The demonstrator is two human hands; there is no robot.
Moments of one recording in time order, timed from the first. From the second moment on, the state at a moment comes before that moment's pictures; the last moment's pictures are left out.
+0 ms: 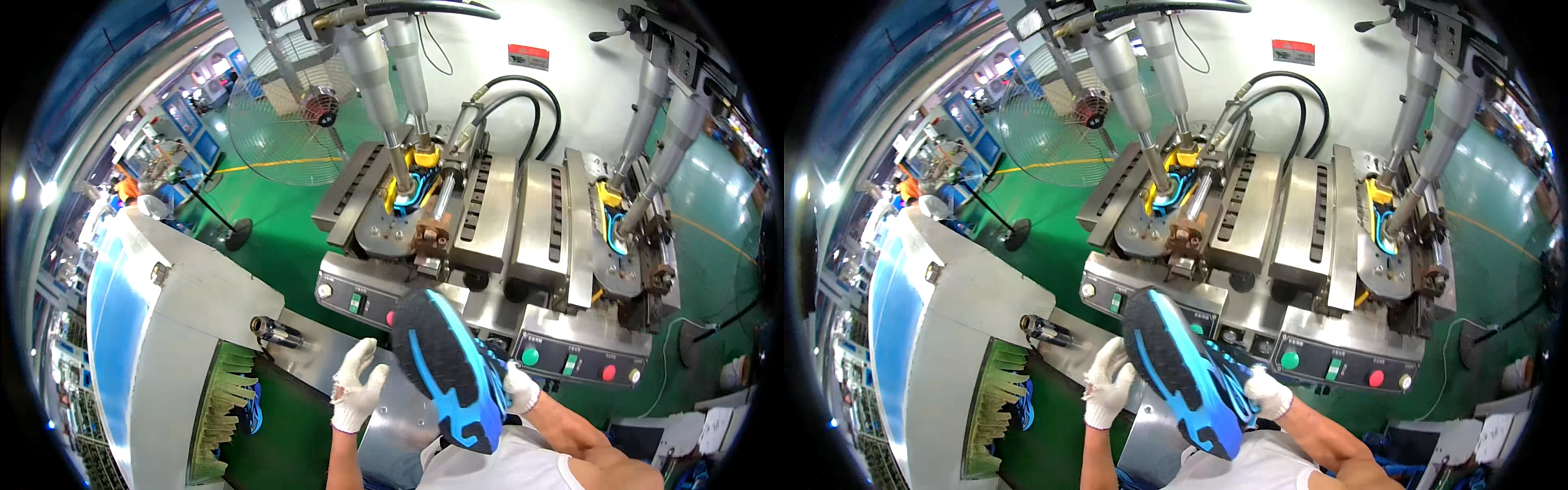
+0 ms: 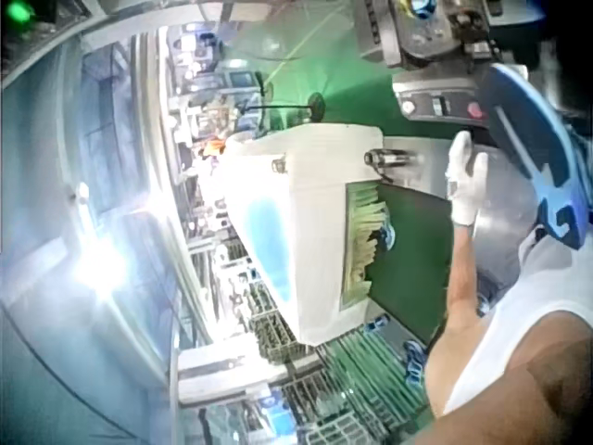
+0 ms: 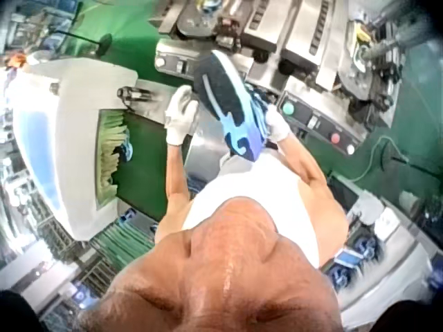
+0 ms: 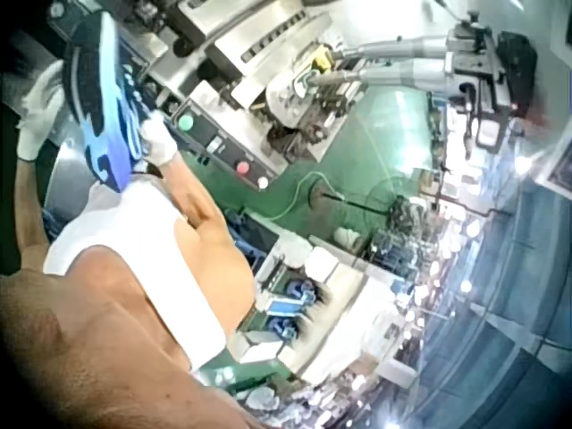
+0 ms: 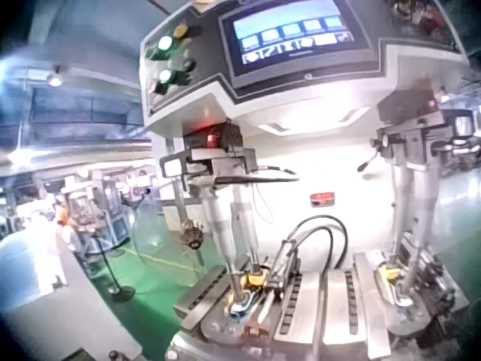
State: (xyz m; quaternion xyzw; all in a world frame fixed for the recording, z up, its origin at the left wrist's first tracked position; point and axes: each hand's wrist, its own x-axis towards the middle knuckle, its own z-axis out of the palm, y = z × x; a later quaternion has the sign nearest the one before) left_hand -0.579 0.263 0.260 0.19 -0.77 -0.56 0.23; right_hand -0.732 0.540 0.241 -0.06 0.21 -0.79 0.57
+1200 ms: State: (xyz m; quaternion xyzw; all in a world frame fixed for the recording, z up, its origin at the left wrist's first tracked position) left_hand -1.053 0.115 0.247 0.16 -0.98 -0.13 0.06; right_hand -0.783 0.598 0.263 0.16 0.41 -0.86 0.25
